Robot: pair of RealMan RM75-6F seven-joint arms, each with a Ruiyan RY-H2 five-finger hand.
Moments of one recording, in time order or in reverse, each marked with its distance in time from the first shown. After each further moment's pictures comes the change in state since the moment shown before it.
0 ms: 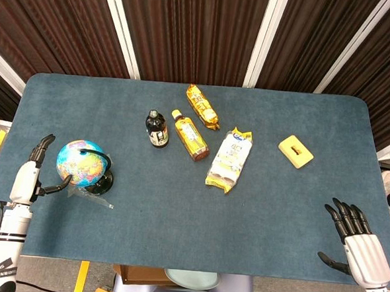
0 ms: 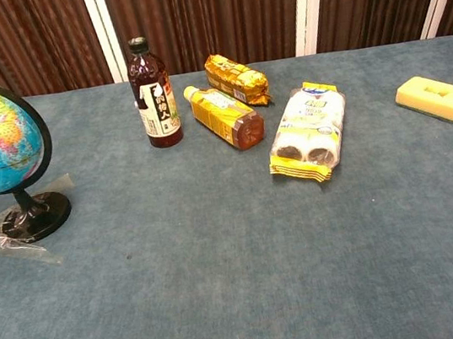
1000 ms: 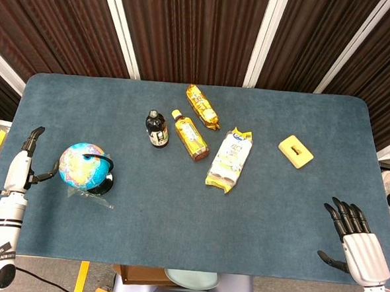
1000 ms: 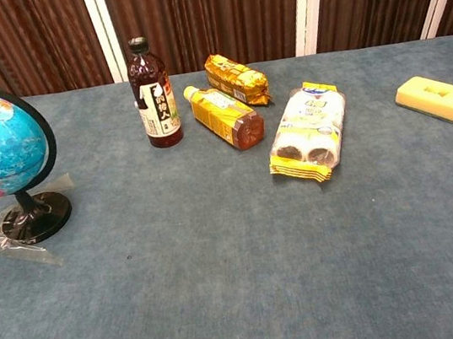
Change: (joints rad) left arm -0.050 -0.034 -0.057 0.149 -0.095 -0.123 -0.072; right arm 0.002 -0.015 0.009 -0.001 0.023 -0.014 -0.037
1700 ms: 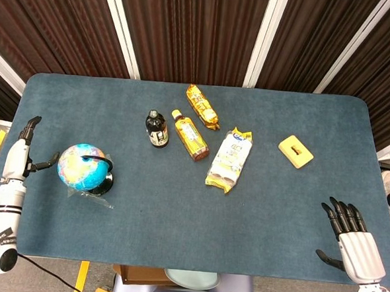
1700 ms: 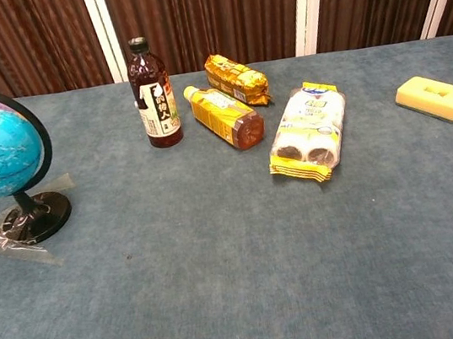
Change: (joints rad) left arm -0.055 -0.025 -0.035 0.138 -0.023 -0.056 0.000; right arm 0.006 -0.026 0.006 -0.005 0.026 -0.031 -0.069
